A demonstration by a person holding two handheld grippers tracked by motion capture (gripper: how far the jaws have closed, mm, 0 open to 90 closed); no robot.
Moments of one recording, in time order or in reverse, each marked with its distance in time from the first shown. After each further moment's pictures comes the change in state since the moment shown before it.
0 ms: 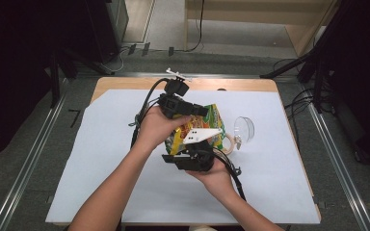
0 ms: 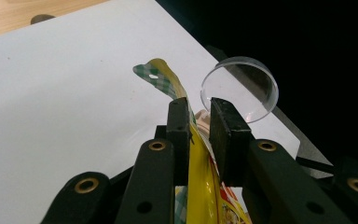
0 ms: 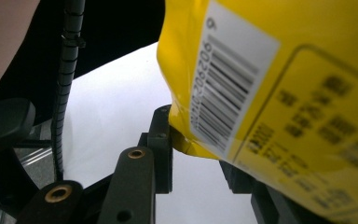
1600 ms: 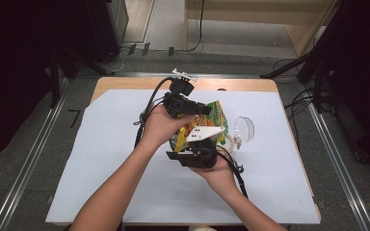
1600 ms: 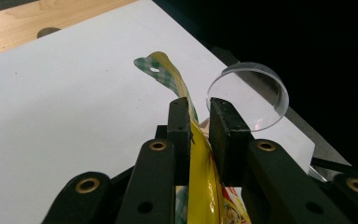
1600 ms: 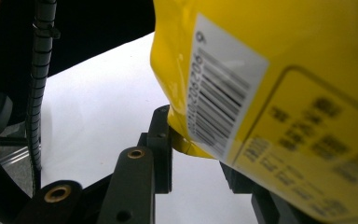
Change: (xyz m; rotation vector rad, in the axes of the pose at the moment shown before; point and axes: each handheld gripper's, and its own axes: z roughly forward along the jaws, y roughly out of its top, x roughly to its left) left arm -0.004 0.005 0.010 -0.010 0.031 0.044; right arm -0.013 -0.003 -0.002 0.007 -0.041 -0.013
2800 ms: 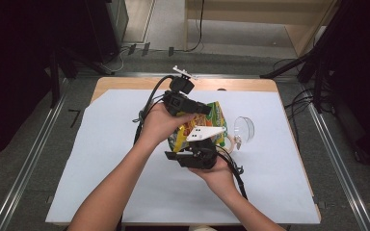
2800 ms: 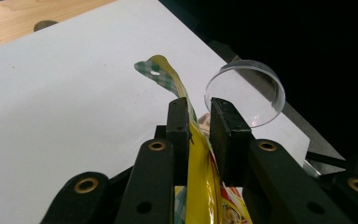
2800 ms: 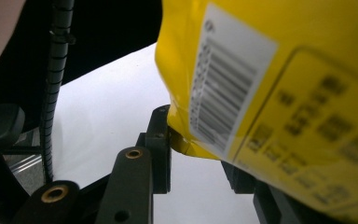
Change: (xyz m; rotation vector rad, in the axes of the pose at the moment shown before) left arm 0.003 0.005 -0.004 0.029 -0.014 -0.019; right arm 0.006 0.003 -0.003 -0.026 0.013 0.018
